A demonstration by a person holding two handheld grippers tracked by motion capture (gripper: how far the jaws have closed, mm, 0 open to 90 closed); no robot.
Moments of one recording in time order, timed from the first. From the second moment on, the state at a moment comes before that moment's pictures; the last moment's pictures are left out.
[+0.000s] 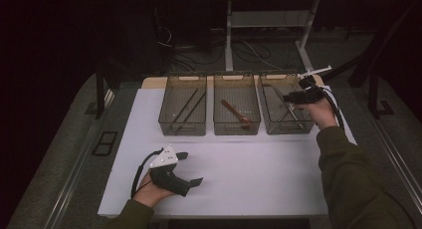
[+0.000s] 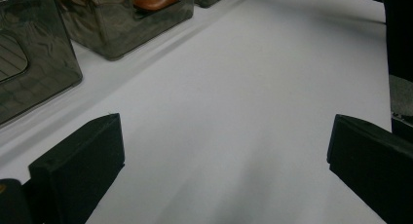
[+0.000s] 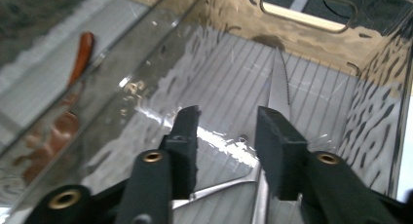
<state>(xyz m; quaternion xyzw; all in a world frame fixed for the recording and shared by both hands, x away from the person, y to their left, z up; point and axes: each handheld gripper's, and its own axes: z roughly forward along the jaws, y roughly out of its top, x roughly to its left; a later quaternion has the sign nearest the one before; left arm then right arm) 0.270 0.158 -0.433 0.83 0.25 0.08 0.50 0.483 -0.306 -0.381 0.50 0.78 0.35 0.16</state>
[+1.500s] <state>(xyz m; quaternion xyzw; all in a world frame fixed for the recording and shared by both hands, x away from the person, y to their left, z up) 0.268 0.163 -0.434 0.82 0.26 0.08 0.50 0.317 -0.293 -0.393 0.37 0.77 0.49 0.15</state>
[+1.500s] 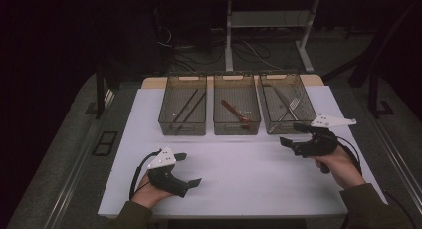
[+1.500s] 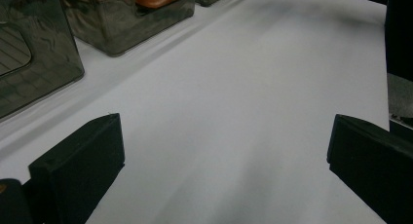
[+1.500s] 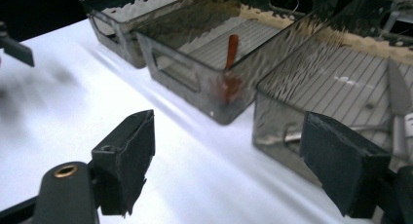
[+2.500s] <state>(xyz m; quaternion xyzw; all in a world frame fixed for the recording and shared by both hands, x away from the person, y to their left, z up) 0.267 0.162 -0.434 0.83 0.25 0.08 0.50 0.259 -0.303 -0.444 0.36 0.79 0.49 0.12</state>
